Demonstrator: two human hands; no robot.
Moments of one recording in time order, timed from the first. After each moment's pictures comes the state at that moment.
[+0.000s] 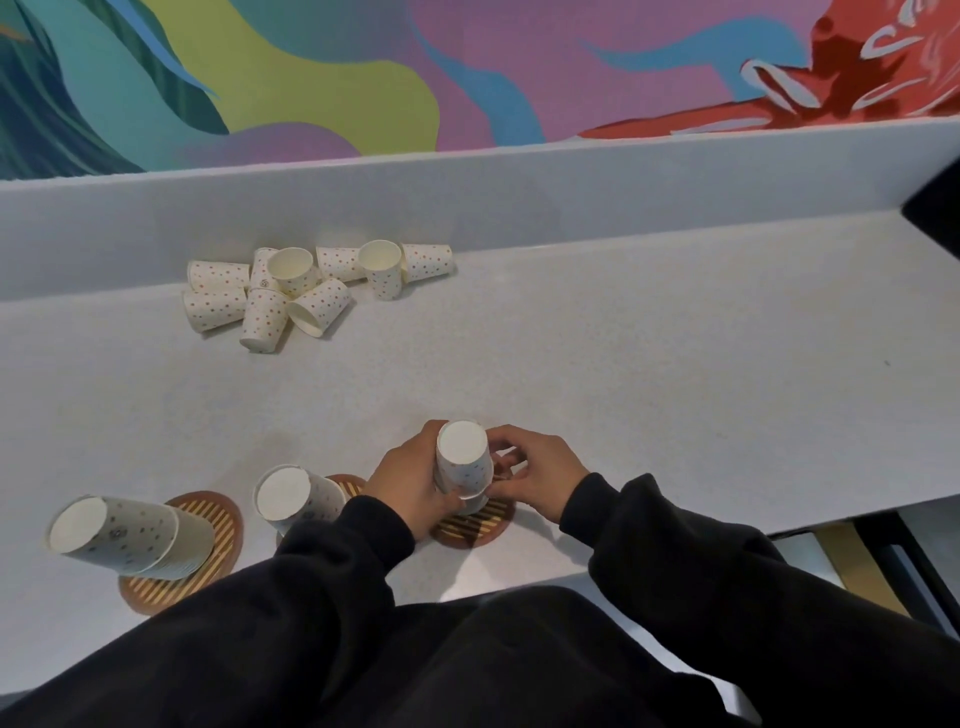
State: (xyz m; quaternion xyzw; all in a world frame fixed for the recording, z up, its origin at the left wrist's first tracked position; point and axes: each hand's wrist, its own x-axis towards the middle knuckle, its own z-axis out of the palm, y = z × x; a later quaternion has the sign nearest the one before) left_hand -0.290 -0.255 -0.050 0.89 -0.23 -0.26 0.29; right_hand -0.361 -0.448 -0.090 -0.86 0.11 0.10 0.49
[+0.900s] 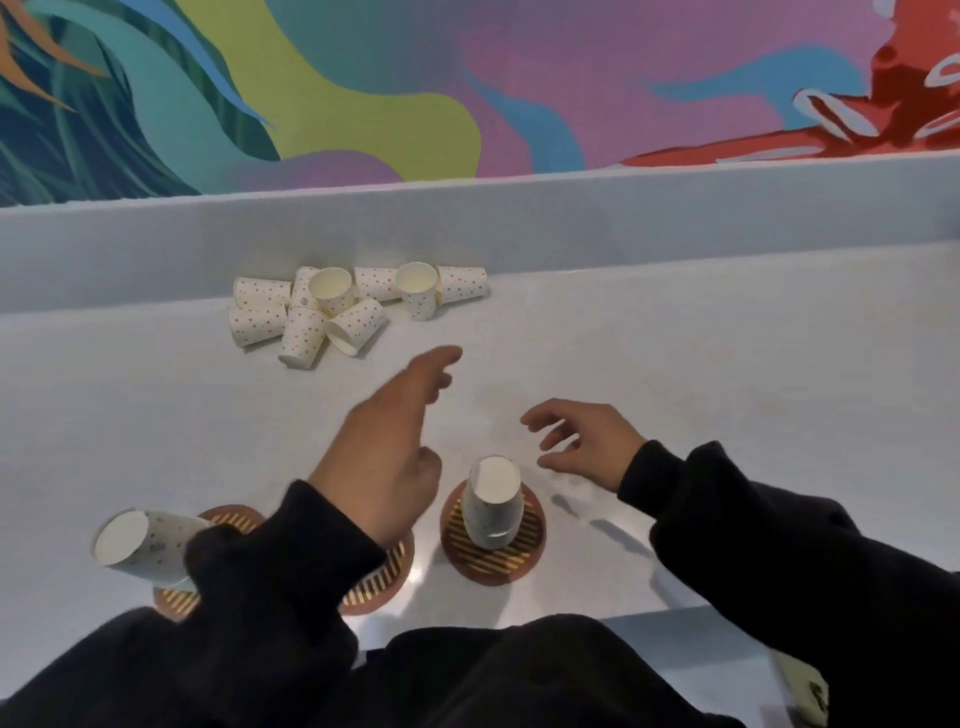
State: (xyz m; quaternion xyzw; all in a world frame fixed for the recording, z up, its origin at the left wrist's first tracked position) left_hand -0.278 -0.232 0.081 0.90 -0.27 -0.13 0.30; right_hand -0.315 -0.501 -0.054 -0.89 0.05 0.10 0.43
